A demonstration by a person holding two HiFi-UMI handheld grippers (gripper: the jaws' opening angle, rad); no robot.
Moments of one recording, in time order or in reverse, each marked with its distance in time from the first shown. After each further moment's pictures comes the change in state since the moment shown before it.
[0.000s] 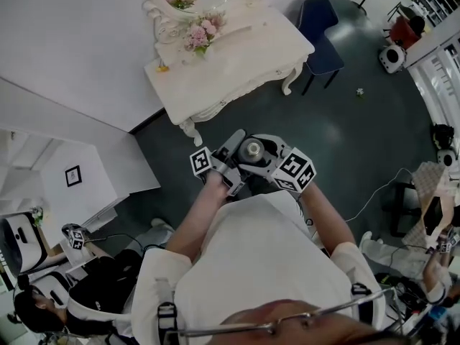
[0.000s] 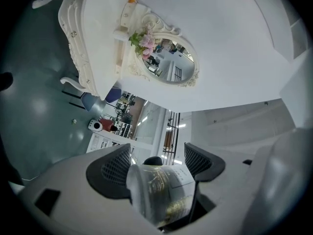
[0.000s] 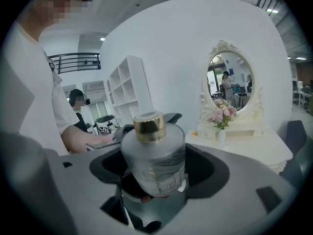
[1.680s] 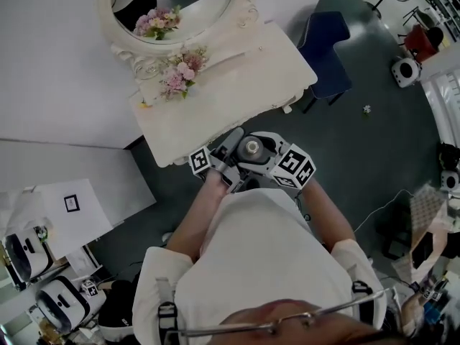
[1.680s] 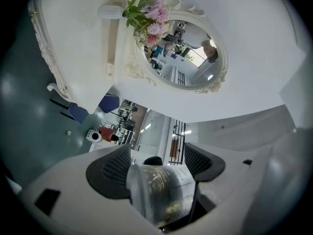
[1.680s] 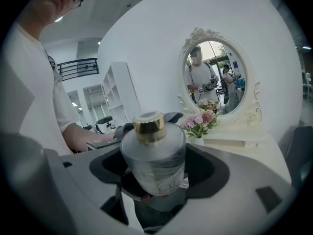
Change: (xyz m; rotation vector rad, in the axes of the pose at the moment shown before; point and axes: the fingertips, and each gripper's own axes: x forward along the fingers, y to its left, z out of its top) left arm 0.222 0.055 0.153 0.001 -0.088 0.035; right arm 0.002 -0.270 0.050 0.026 0.037 0.097
